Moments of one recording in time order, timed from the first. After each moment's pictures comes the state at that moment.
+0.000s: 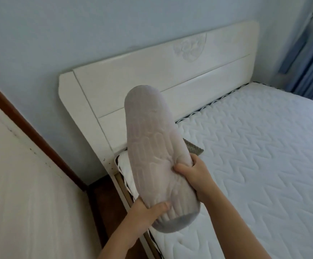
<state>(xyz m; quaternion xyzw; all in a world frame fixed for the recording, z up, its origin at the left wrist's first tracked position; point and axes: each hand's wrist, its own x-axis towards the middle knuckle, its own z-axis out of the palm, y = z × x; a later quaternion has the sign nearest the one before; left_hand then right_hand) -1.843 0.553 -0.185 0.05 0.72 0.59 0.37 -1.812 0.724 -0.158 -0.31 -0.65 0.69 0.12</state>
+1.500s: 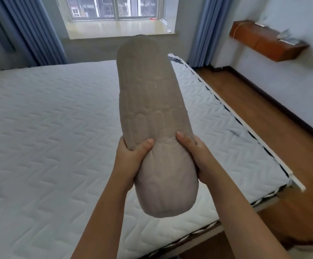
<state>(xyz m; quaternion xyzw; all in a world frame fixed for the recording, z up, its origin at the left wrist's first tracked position) -1.477 0.743 -0.147 0.45 0.50 0.43 0.60 -1.311 0.703 -0.137 -0.57 -0.34 0.55 0.52</state>
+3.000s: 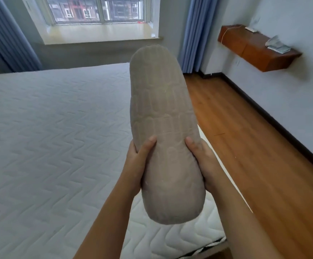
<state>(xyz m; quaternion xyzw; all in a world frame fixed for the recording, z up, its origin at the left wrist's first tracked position) -1.049 0.794 -0.134 0.43 0.47 0.41 0.66 -0.884 0.761 -0.147 -0.58 -0.32 0.54 0.52</state>
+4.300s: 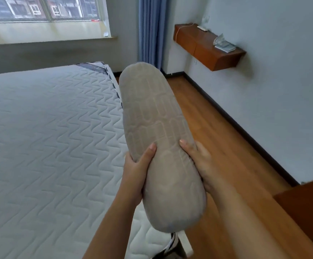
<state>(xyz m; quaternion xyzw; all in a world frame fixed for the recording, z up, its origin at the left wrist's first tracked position) -0.684 0.772 -0.153 0.38 0.49 0.37 0.69 -0.525 0.737 -0.148 -0.59 -0.31 0.50 0.55</state>
